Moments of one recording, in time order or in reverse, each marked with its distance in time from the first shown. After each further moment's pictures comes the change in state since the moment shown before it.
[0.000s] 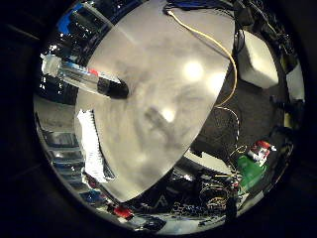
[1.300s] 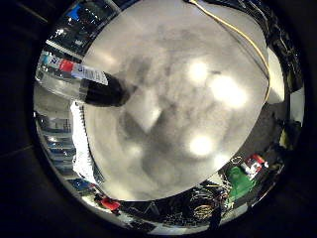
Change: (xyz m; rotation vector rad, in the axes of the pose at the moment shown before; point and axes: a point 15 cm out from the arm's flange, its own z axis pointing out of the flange) arm 0.002 -0.034 0.075 -0.105 0.004 -0.121
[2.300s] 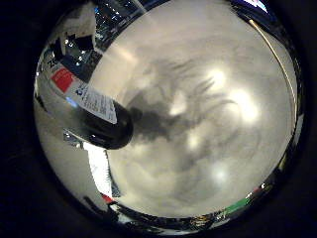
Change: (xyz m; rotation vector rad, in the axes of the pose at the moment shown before) arm -0.101 -0.046 0.047 -0.022 -0.246 -0.167
